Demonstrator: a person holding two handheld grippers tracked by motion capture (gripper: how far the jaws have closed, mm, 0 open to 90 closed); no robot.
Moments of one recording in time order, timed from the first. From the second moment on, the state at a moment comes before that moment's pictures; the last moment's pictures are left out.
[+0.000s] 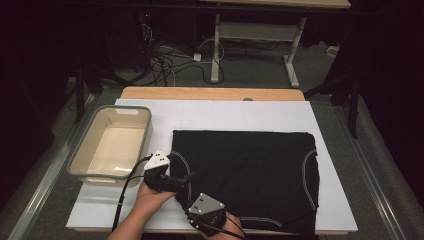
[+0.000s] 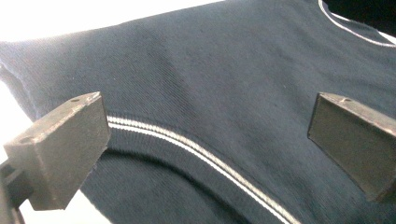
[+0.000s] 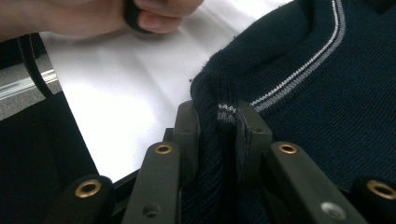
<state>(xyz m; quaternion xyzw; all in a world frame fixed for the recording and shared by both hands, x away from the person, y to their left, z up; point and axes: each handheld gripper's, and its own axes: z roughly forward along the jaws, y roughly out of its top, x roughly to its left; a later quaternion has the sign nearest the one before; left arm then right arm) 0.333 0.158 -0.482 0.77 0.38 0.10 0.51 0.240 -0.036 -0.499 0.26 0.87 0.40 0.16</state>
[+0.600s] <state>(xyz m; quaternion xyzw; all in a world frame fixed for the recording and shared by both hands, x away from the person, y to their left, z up) 0.366 0.146 -0.480 0.77 0.39 0.10 0.50 0.240 -0.035 -0.499 0.25 0.87 0.40 0.16</state>
